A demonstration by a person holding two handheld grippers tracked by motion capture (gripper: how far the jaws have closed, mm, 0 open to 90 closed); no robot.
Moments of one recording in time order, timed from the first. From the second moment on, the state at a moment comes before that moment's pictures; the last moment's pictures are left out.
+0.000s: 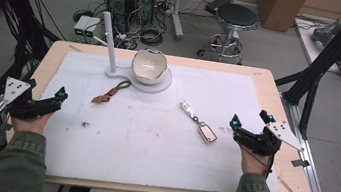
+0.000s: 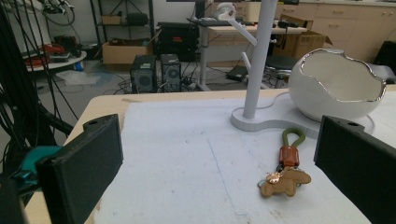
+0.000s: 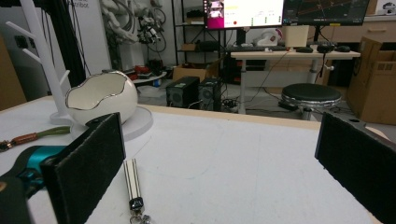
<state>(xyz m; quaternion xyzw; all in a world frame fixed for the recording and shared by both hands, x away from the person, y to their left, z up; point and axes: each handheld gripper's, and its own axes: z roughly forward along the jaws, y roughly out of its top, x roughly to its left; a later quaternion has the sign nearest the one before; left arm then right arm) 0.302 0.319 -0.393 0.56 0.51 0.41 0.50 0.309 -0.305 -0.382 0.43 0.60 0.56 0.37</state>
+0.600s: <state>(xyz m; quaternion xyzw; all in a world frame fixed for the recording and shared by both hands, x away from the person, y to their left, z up) 0.299 0.319 -0.394 0.56 0.52 0.40 0.50 0.312 -0.305 -0.382 0.44 0.60 0.57 0.36</state>
